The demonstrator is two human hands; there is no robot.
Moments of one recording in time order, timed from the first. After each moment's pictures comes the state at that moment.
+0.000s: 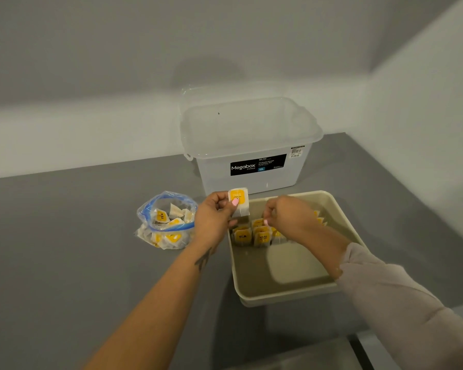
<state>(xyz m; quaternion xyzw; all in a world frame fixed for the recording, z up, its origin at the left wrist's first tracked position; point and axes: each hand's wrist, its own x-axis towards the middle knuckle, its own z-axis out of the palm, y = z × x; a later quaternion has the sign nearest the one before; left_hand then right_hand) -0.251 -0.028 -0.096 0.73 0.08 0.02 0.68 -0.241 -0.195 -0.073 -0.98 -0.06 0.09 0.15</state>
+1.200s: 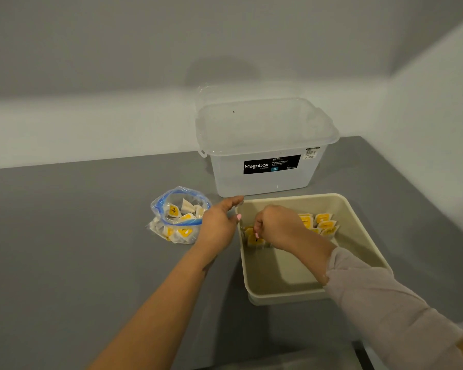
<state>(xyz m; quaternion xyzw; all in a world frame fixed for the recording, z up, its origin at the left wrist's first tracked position) -0.263 -0.011 -0.101 0.89 0.02 0.02 0.45 -0.251 -0.150 -0.081 -0.98 -0.09 0.12 0.11</state>
